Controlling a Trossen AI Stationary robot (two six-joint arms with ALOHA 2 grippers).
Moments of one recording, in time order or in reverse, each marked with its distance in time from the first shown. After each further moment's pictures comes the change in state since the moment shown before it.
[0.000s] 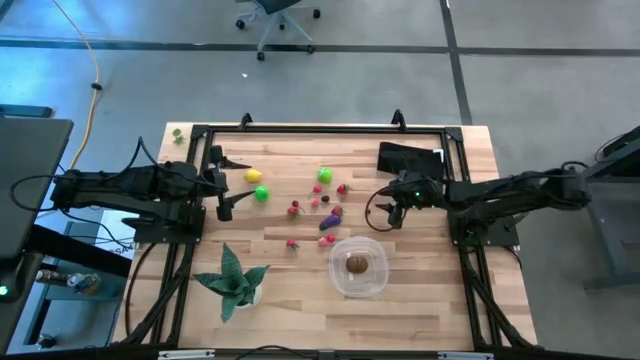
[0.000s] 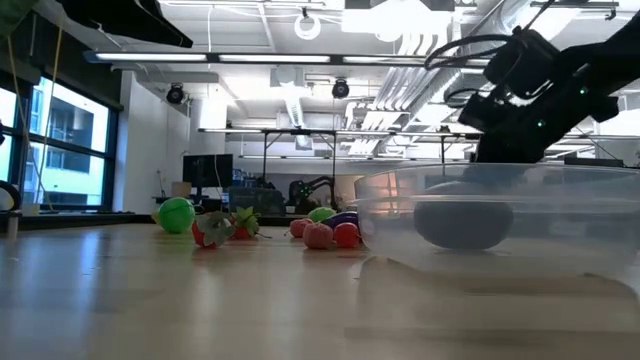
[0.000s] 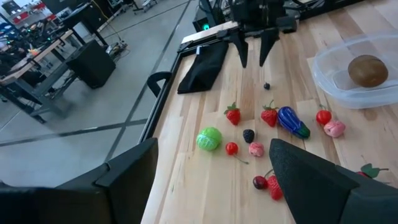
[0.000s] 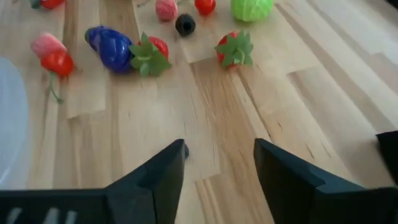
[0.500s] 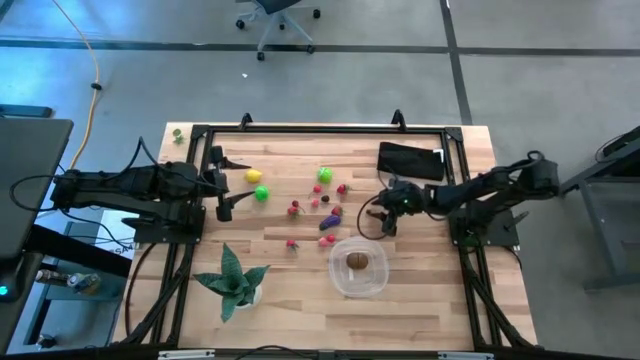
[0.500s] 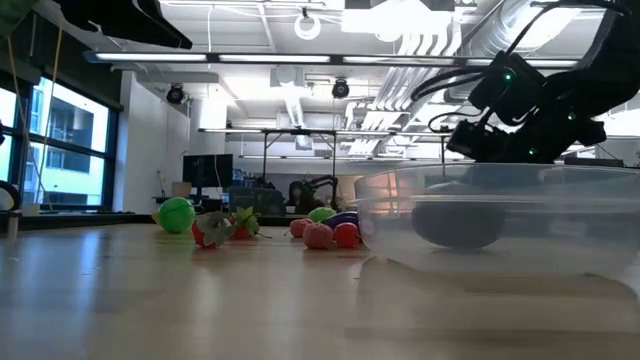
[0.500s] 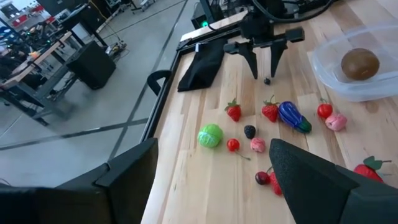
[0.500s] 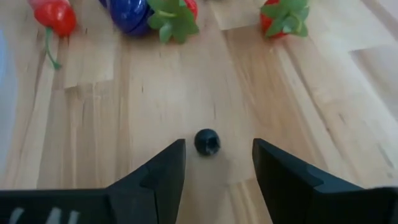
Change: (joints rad) left arm 0.000 0.000 0.000 -0.016 0.000 0.026; right arm 0.049 0.279 0.000 0.220 -0.029 -0.026
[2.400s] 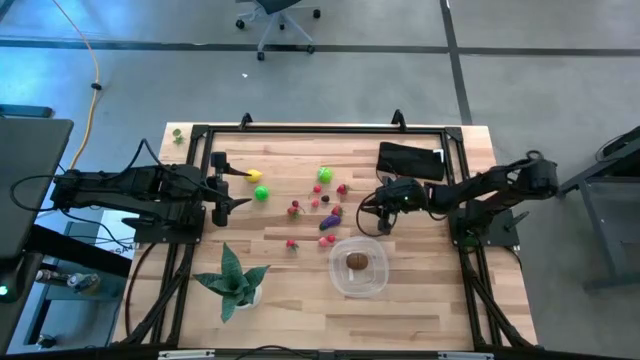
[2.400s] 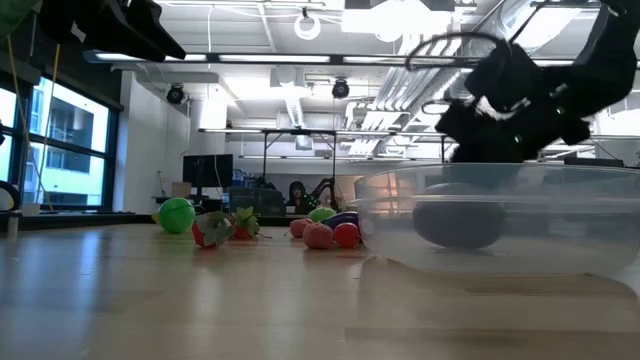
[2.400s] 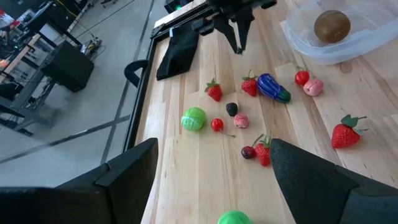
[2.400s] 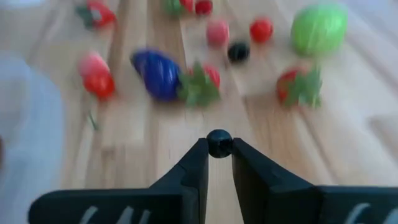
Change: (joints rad) left arm 0.000 0.000 0.000 -0.094 0.070 0.079; right arm 0.000 -0.009 0.040 0.123 -0.075 -0.002
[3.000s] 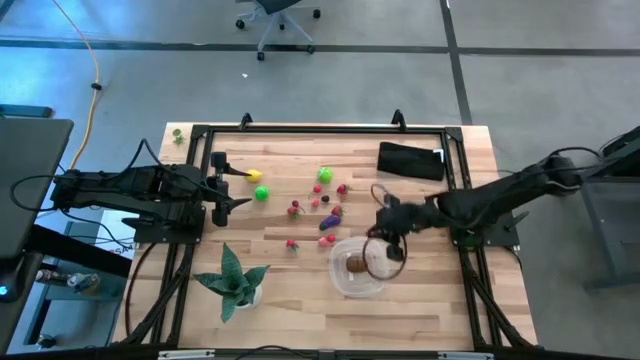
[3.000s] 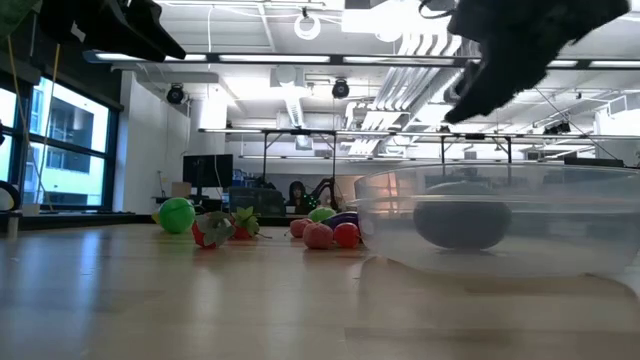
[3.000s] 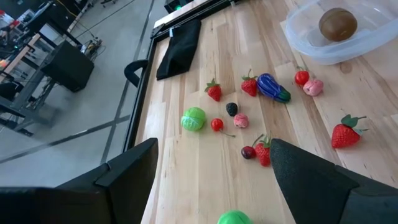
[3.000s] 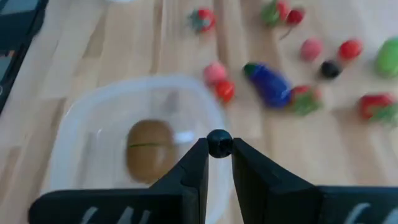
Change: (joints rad) left arm 0.000 0.000 0.000 0.000 0.000 0.000; right arm 0.426 -0.236 0.380 -0.832 0.199 0.252
